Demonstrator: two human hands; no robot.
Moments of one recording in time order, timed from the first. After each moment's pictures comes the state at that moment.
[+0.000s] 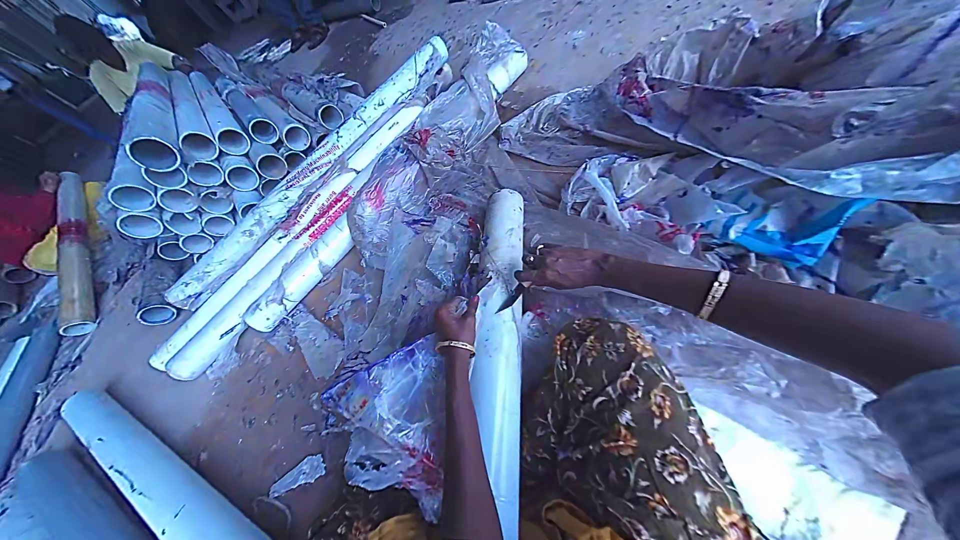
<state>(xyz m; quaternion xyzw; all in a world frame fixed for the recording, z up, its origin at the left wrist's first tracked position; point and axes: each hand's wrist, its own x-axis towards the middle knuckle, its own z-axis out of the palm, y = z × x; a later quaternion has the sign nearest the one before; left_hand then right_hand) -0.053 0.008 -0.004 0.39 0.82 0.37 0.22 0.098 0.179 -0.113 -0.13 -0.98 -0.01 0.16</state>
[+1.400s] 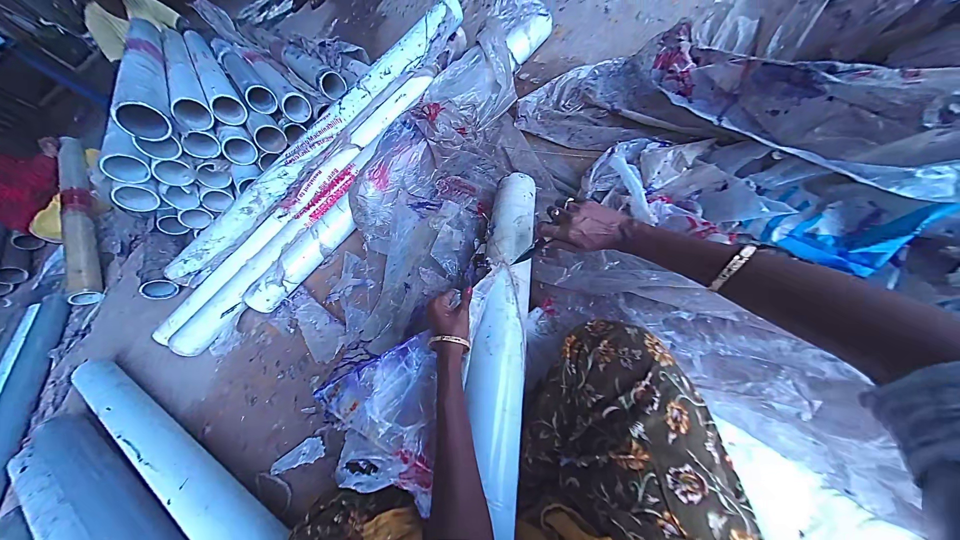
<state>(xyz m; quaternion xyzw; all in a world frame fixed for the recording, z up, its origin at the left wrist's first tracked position) -0.063 0.010 0.001 0.38 0.84 0.35 0.18 0.135 0.250 -0.042 -0.04 -0.99 0.00 0.16</state>
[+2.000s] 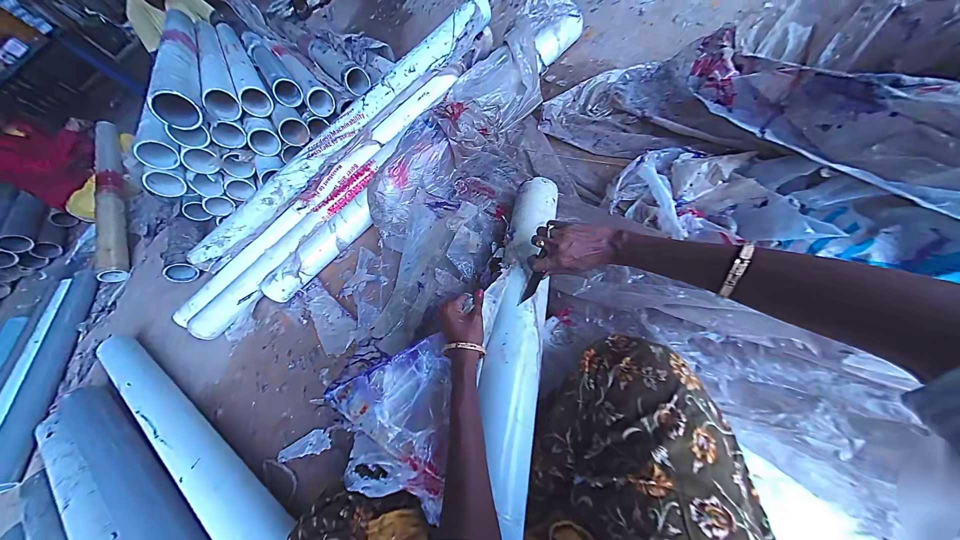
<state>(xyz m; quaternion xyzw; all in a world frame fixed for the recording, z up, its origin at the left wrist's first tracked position) -0.059 0.008 0.007 0.35 0.85 0.37 0.15 0.086 0.243 -0.036 0.12 -0.98 0.00 0.12</state>
